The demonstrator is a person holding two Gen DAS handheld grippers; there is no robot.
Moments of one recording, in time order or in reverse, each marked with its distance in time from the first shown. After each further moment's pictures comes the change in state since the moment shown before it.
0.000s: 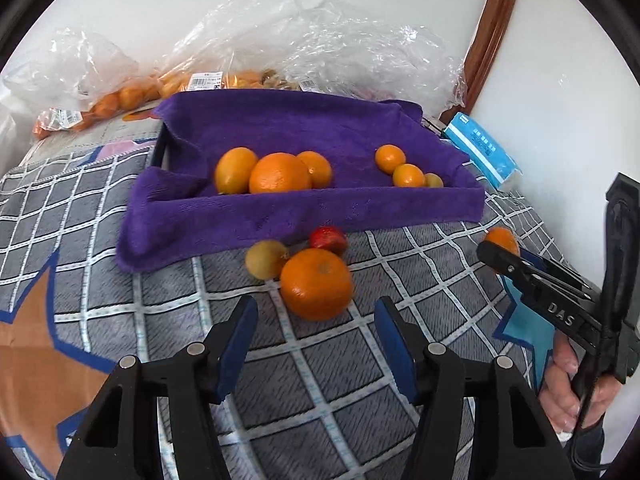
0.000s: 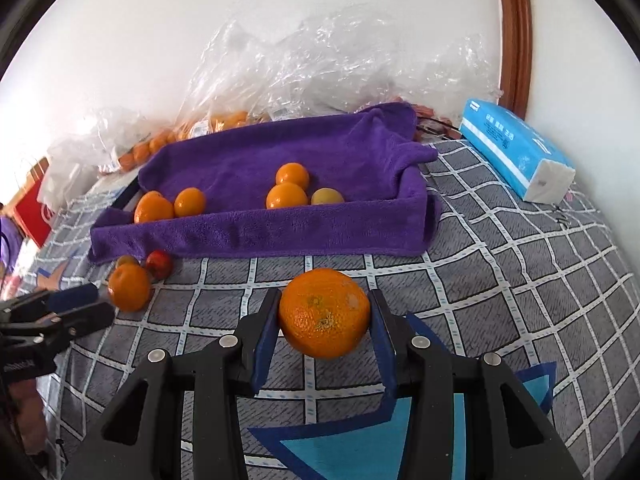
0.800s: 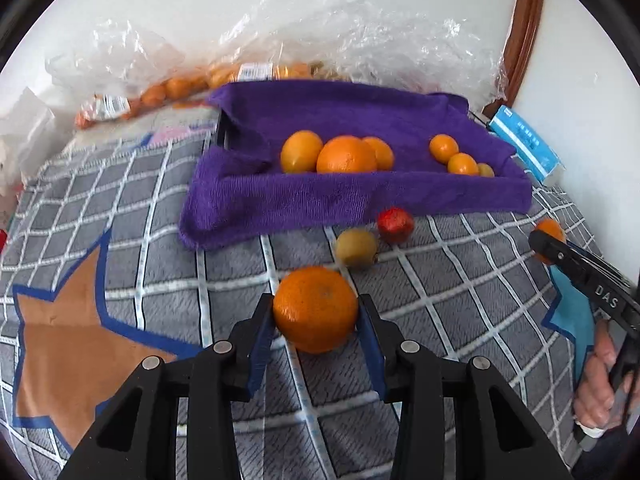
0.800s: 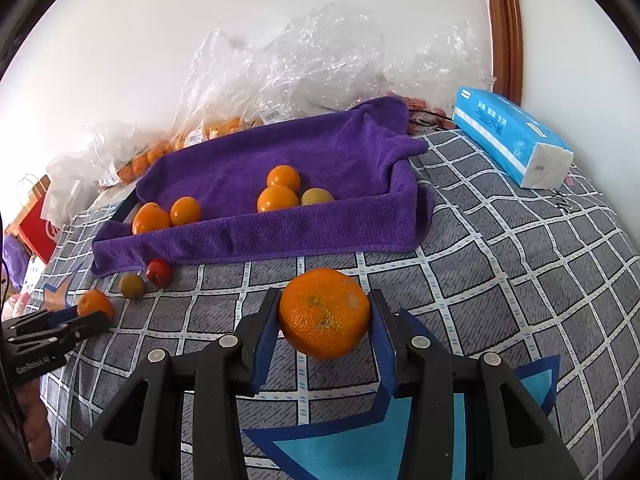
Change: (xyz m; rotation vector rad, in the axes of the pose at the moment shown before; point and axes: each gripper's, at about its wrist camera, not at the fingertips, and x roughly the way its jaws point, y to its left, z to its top) left arm -0.007 0.018 -0.010 -0.002 -0.013 0.172; right arm 0.002 -0.006 -0.001 0.034 0.005 0.019
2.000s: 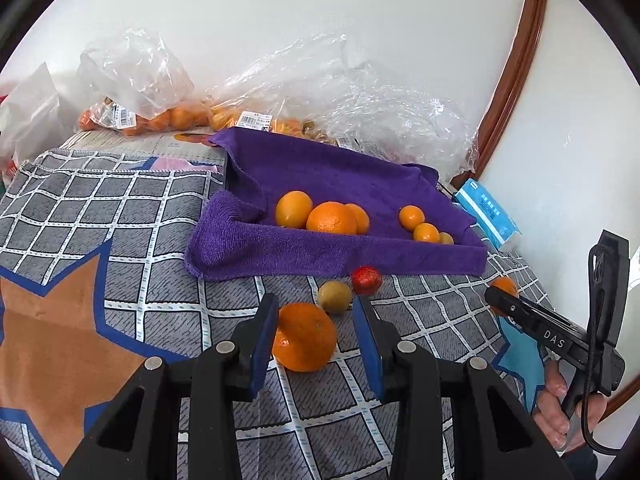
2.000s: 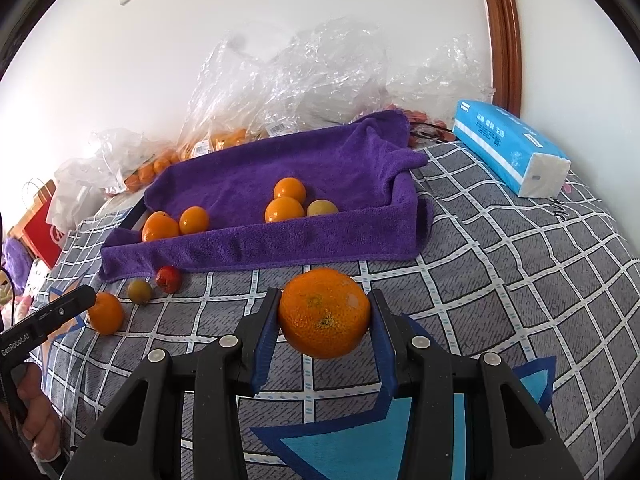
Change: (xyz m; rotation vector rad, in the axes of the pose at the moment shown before) left arm -0.028 0.026 -0.005 -0.135 -0.188 -0.178; right arm -0.009 0.003 -0.001 -0.007 -0.039 0.012
